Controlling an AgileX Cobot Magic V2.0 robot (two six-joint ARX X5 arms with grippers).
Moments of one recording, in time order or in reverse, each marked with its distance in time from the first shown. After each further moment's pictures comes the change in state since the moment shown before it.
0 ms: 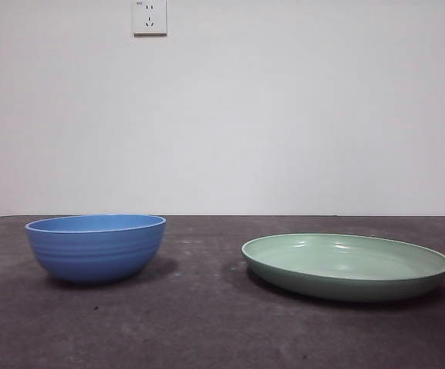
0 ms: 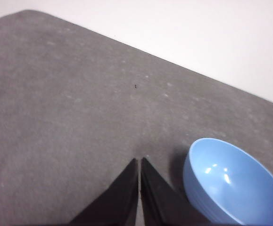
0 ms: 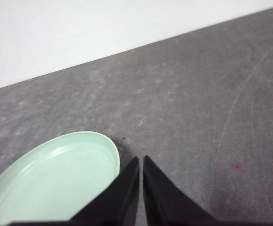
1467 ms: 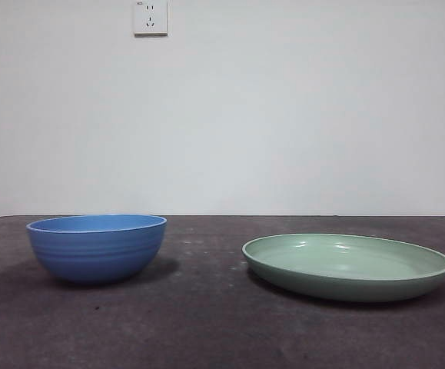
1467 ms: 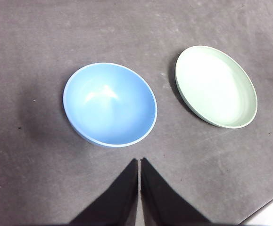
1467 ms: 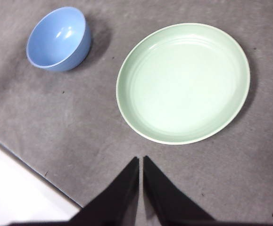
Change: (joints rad) left arm -0.033 0.732 0.819 -0.652 0.458 0.392; right arm 0.121 0.772 0.891 -0.852 -0.367 -0.396
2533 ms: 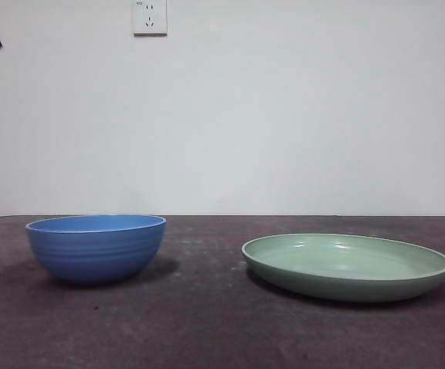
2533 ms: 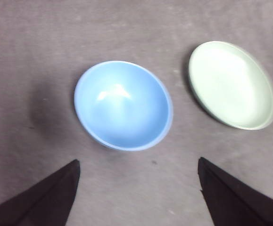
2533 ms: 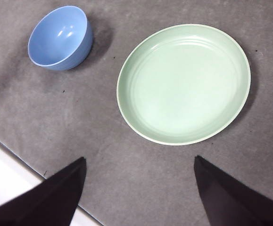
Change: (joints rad) left arm -0.024 0.115 0.036 0.031 -0.074 0.004; right arm 0.003 0.000 0.000 0.001 0.000 -0.006
